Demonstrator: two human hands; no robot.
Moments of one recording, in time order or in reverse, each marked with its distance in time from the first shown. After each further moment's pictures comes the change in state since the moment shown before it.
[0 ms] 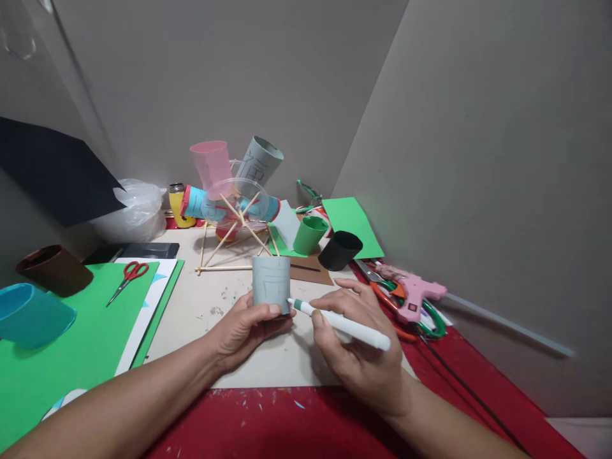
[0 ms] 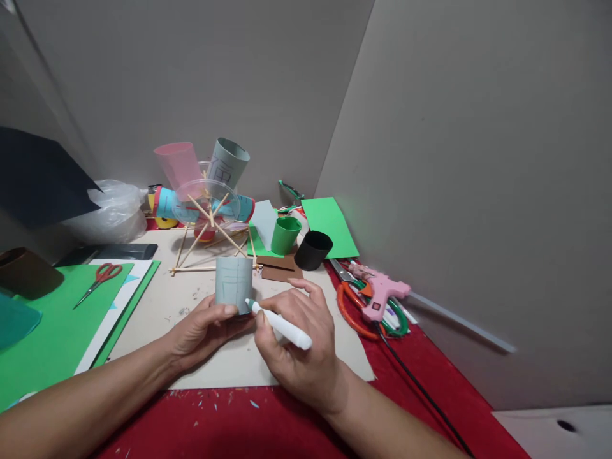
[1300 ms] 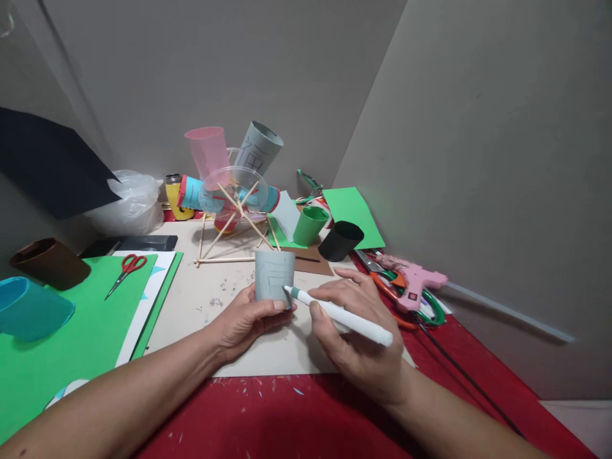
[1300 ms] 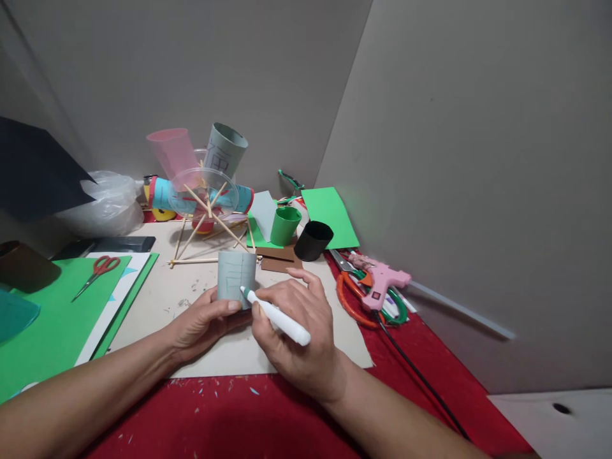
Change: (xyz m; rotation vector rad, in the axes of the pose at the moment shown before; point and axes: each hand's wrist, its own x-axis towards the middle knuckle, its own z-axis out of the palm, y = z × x) left_hand 0.002 -0.002 -0.002 0.087 -0.034 -0.018; right_hand -0.002 -0.002 0.001 0.008 -0.017 0.003
